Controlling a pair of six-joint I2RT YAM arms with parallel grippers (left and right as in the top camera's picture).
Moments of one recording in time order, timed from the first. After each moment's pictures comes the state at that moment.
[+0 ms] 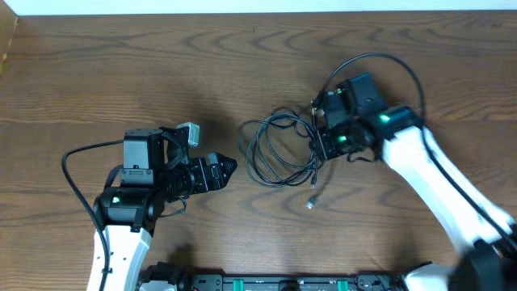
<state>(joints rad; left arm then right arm) -0.06 0.98 0.80 -0.80 0.58 -0.33 0.40 1.53 1.18 -0.80 -0.40 0.10</state>
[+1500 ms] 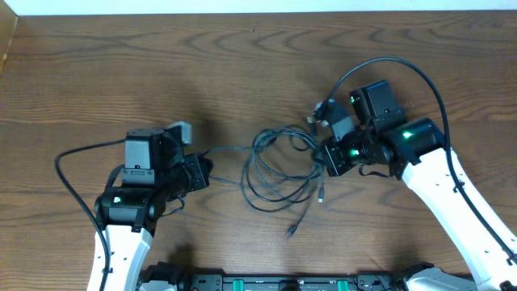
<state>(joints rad) -0.07 0.98 0.80 -0.82 0.32 -0.43 0.41 1.40 1.18 -0.96 -0.36 0.07</state>
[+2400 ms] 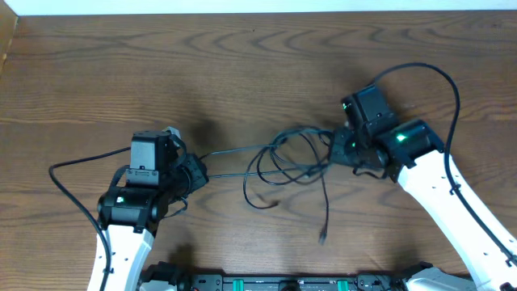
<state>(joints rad) -0.10 0.98 0.80 -0.84 0.24 -0.62 0.44 1.40 1.18 -0.95 -0.07 0.64</state>
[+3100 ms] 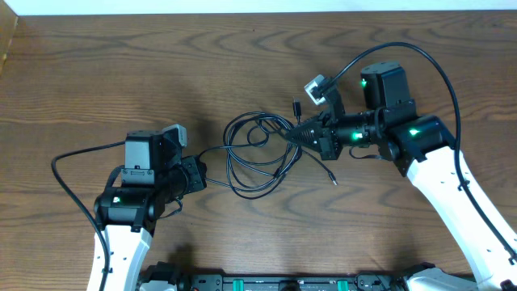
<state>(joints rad) -0.07 0.98 0.80 -0.84 0.32 -0.37 0.36 1.40 1.18 -0.61 -0.93 0.04</state>
